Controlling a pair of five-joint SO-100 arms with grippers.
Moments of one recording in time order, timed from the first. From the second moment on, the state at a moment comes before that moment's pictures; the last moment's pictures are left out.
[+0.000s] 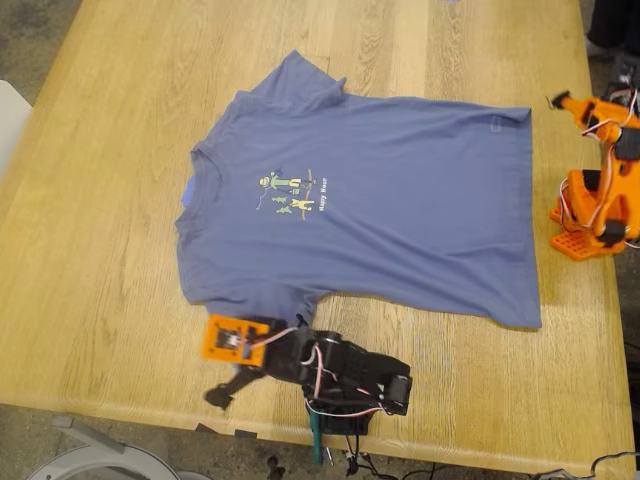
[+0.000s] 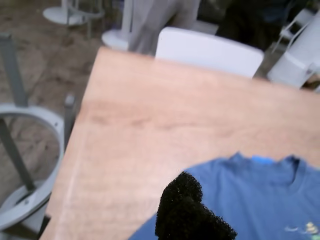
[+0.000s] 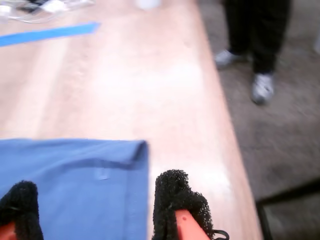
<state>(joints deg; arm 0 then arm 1) -74.9 169.7 121.0 63.7 -100.5 77.0 173.1 126.7 70.2 -82.0</state>
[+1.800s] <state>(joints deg) -36.6 70.8 98.3 -6.5 -99.8 -10.8 101.5 59.6 85.9 -72.8</state>
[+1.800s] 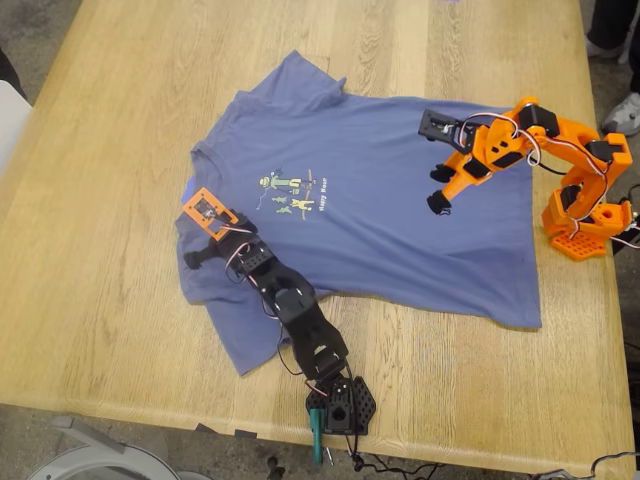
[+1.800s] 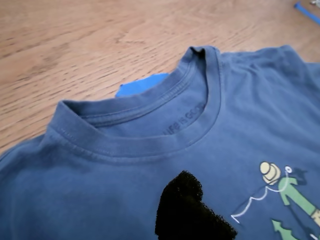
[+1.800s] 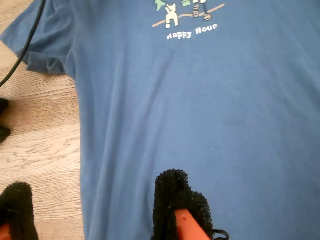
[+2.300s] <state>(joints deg) -38.8 49.0 71.5 -5.4 -102.0 -12.6 99.2 61.3 79.7 -71.6</state>
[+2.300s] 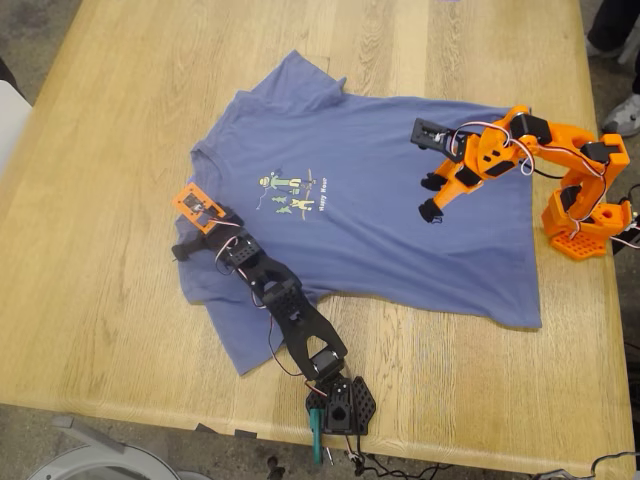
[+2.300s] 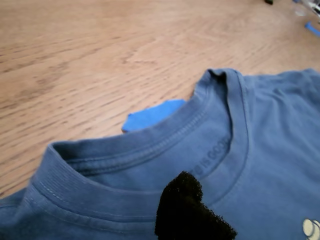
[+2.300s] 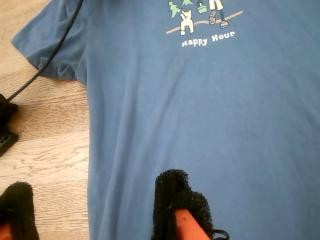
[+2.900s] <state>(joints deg) -38.5 42.6 67.7 -0.5 -106.8 -11.3 95.9 59.5 79.7 -70.0</state>
